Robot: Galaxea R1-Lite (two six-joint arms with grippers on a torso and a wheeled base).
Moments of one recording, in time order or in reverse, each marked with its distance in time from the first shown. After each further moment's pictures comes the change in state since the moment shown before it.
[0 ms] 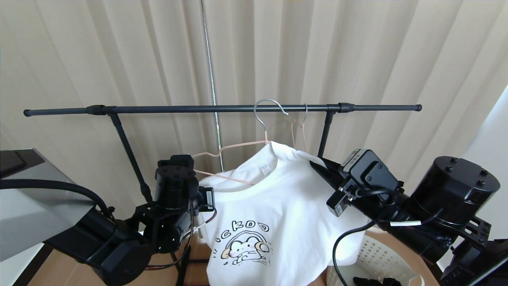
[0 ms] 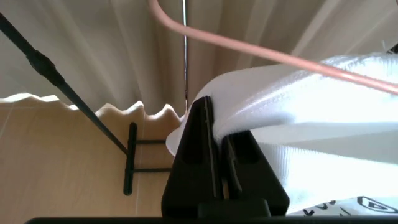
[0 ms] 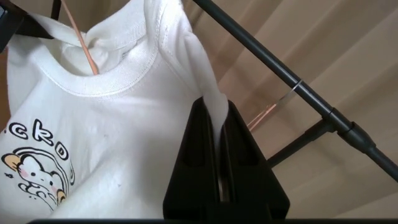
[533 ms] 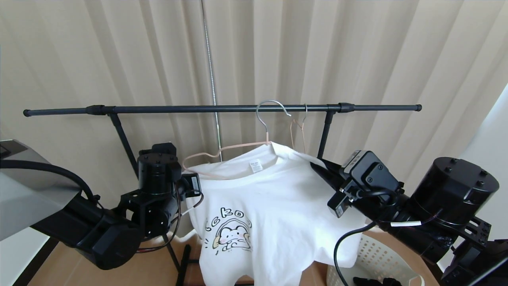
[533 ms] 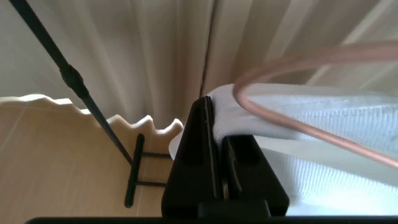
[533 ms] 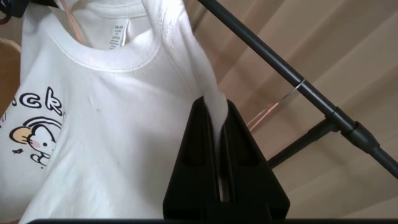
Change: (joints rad) left arm 0.108 -0.012 -0.029 -0.022 -0.004 0.004; right arm -0.013 0.001 0.008 0.000 0.009 0.000
